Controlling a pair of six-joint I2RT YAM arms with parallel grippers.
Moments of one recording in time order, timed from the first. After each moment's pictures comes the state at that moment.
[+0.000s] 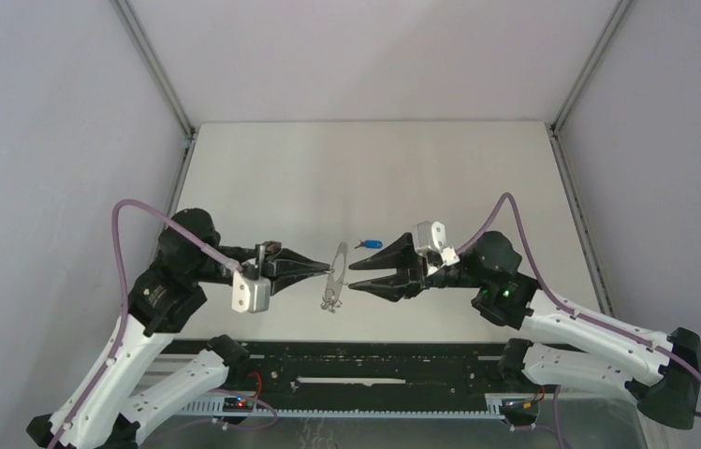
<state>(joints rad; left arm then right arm) -0.60 0.71 1.06 -0.56 1.03 0.86 1.00 0.92 0.75 0.44 -0.61 0.04</state>
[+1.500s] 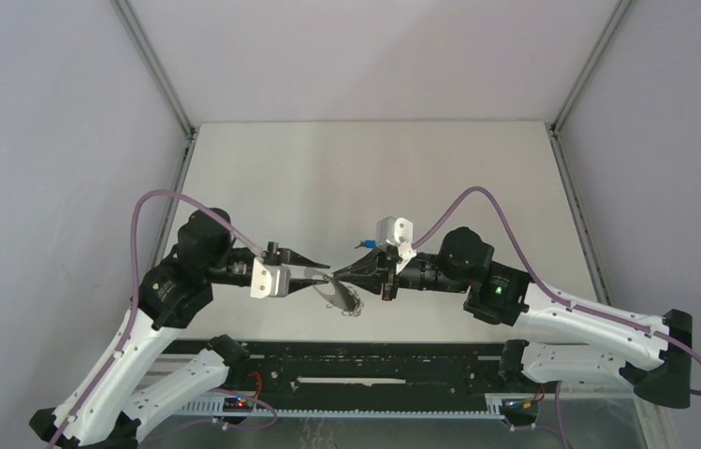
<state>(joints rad) -0.61 0.73 1.02 -0.62 0.96 0.72 1.15 1.01 0.91 0.17 -0.34 -0.01</state>
